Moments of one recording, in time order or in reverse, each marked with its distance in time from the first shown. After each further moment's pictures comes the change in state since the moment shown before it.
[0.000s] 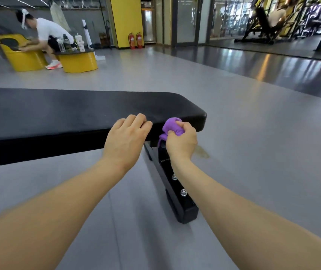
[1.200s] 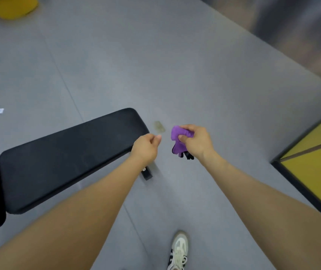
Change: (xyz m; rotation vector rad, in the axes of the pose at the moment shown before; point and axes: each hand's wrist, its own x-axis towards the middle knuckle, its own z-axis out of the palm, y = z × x) left_hand 0.288 0.094 -0.326 -0.986 -1.058 -0.693; right_hand 0.094 -0.393 -0.272 -0.389 -0.390 0.455
